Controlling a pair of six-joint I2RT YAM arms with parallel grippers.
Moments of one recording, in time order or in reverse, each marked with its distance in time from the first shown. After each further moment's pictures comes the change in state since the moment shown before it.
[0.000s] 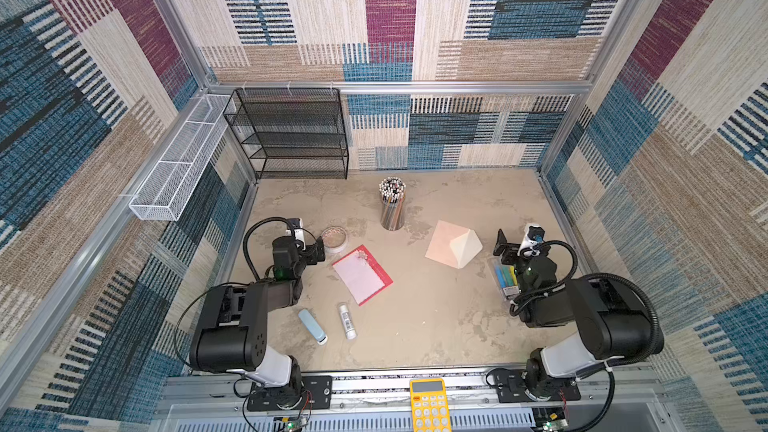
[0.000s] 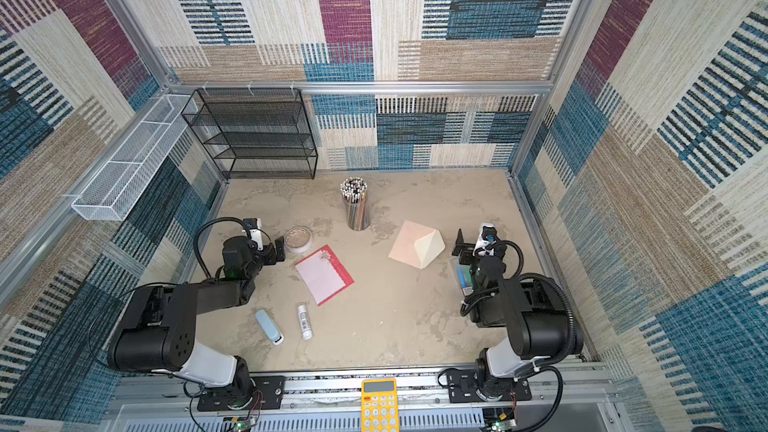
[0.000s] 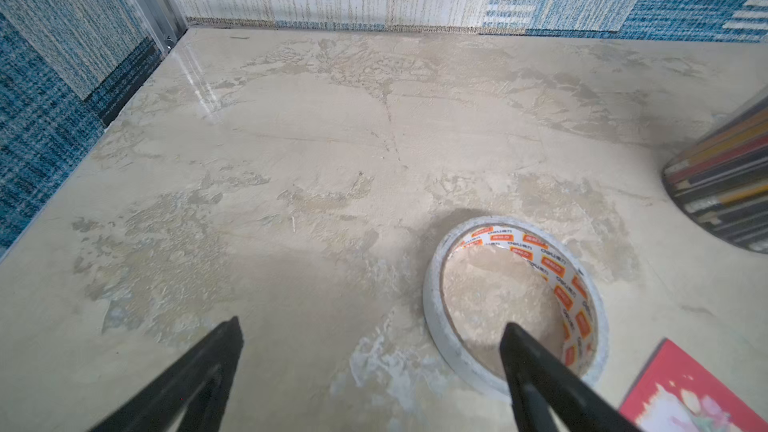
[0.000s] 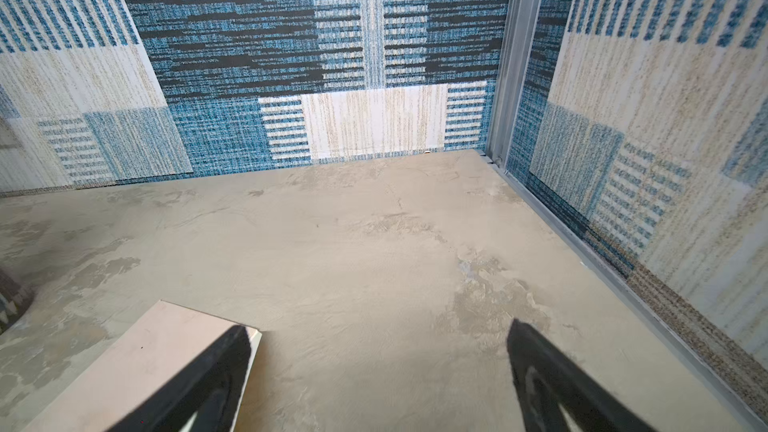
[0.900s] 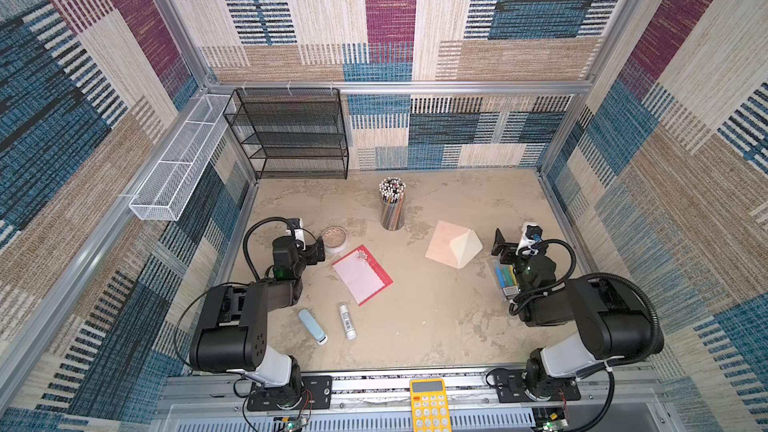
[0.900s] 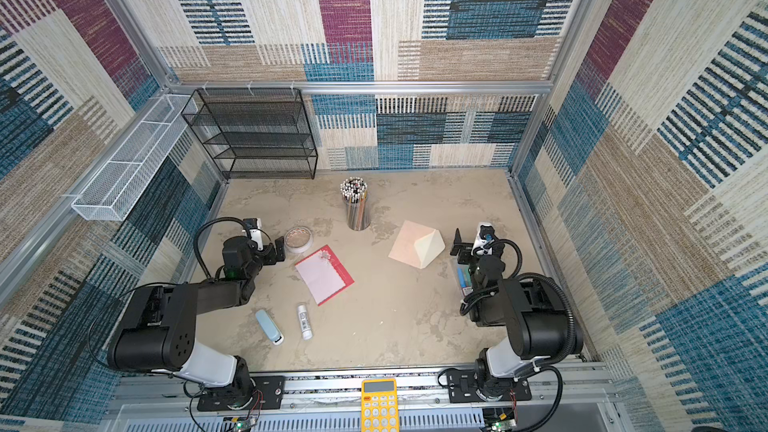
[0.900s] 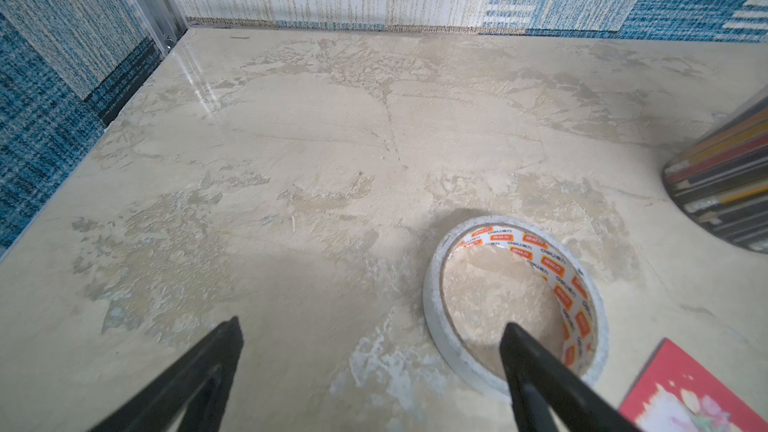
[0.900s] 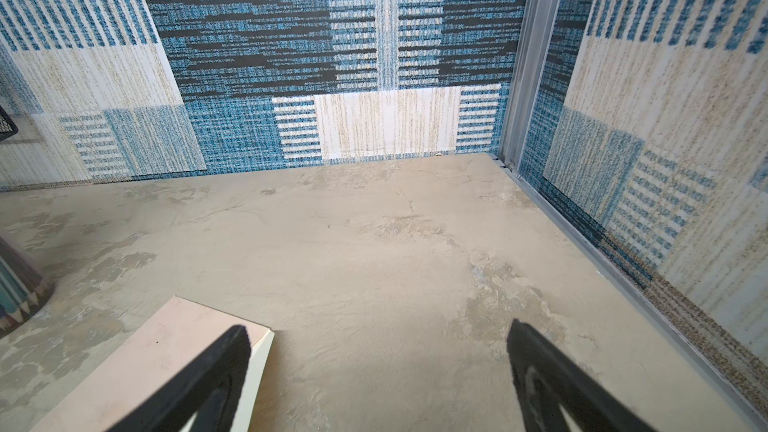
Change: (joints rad) left arm 0.000 0.000 0.000 0.000 0.000 0.000; right arm 0.006 0.000 0.008 -0.005 -0.030 -0.008
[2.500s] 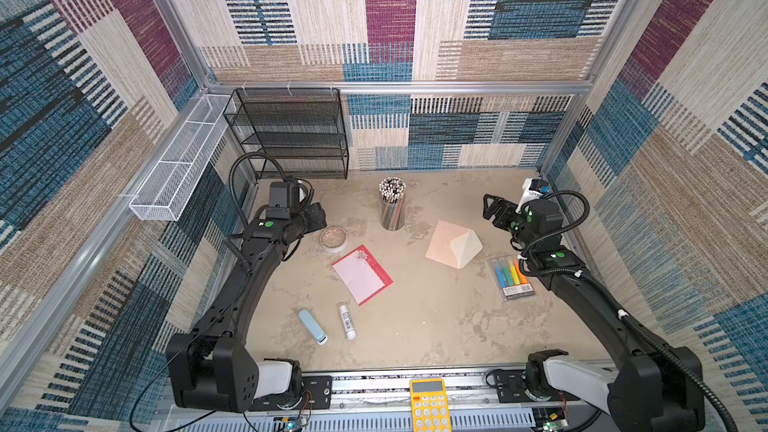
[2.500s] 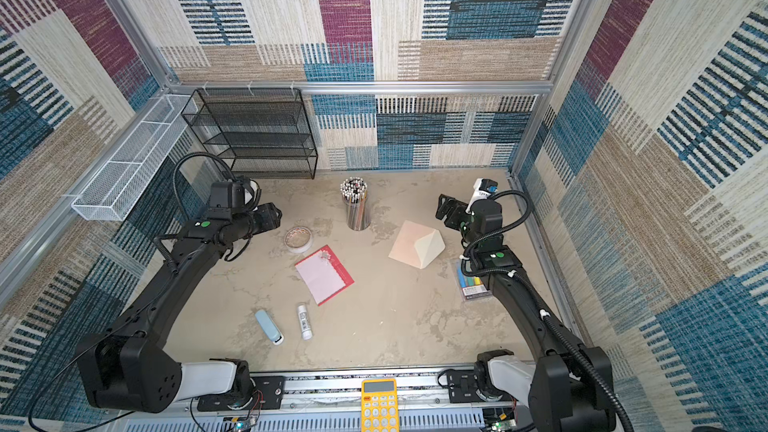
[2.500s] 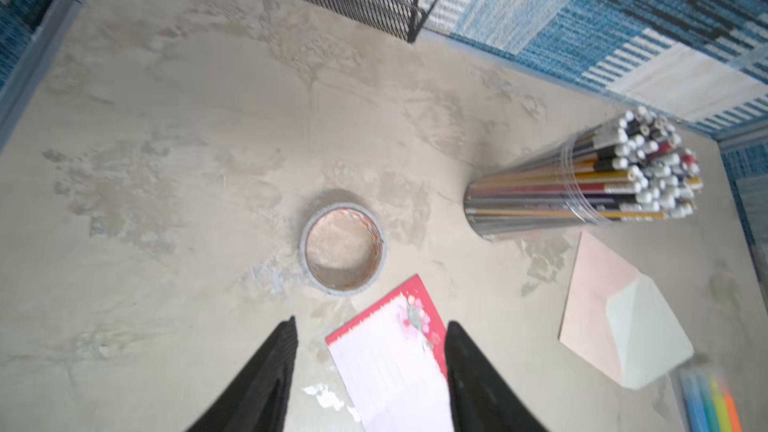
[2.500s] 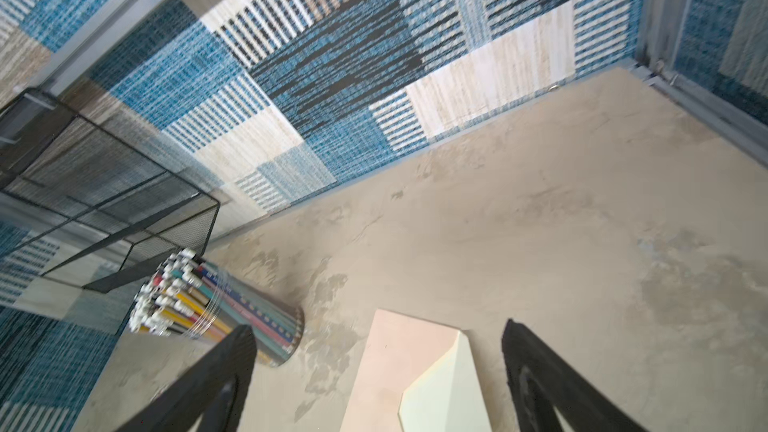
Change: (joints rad) left arm -0.139 -0.197 0.731 -1.266 0.065 -0.341; right arm 0.163 -0.405 0.590 -1.235 -0.105 0.470
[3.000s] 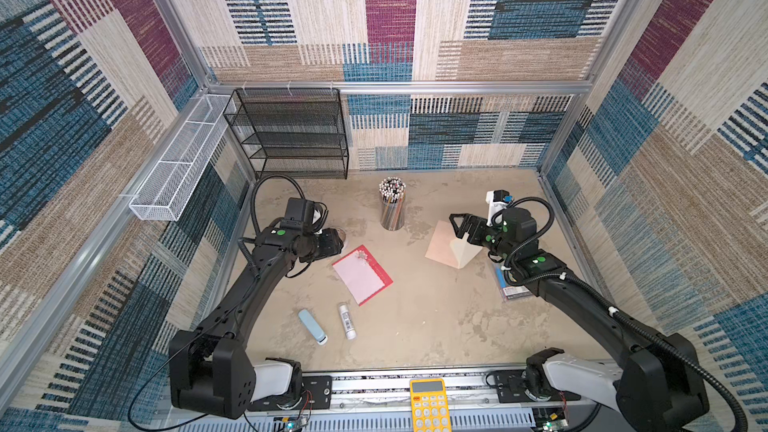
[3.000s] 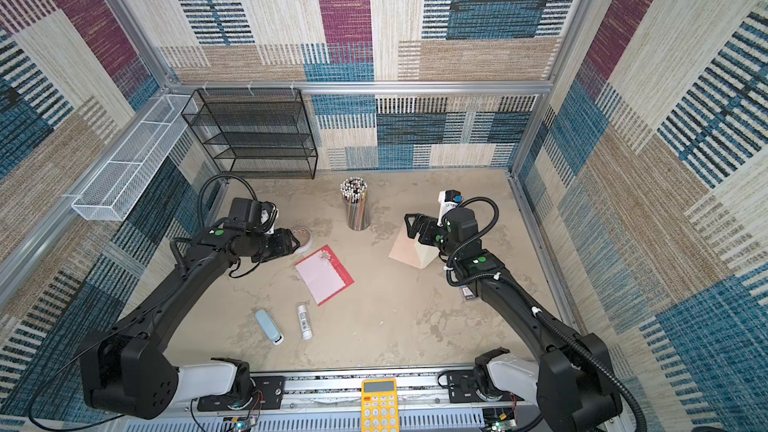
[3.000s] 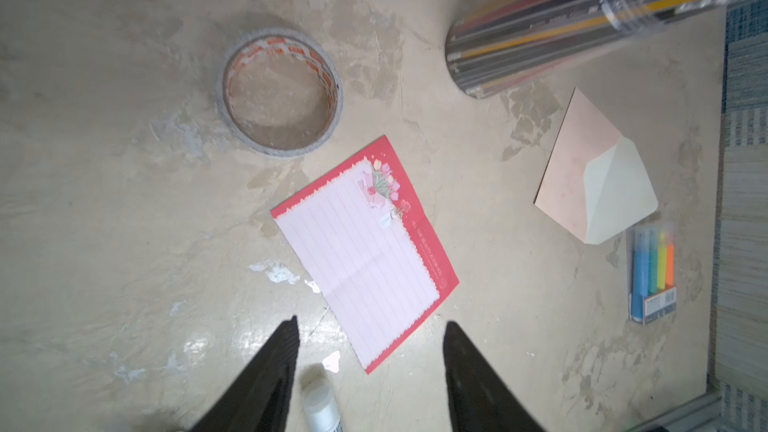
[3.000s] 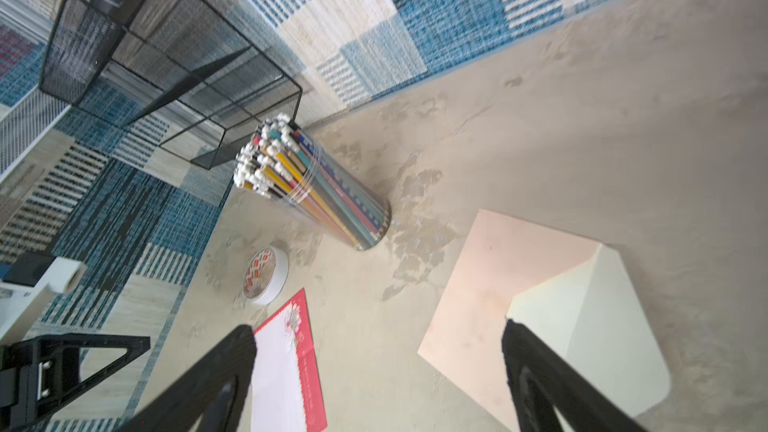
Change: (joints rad) left arm -0.088 -0.015 -0.126 -0.130 0.145 -0.051; right arm 0.181 0.041 -0.046 -0.023 -0.168 0.074
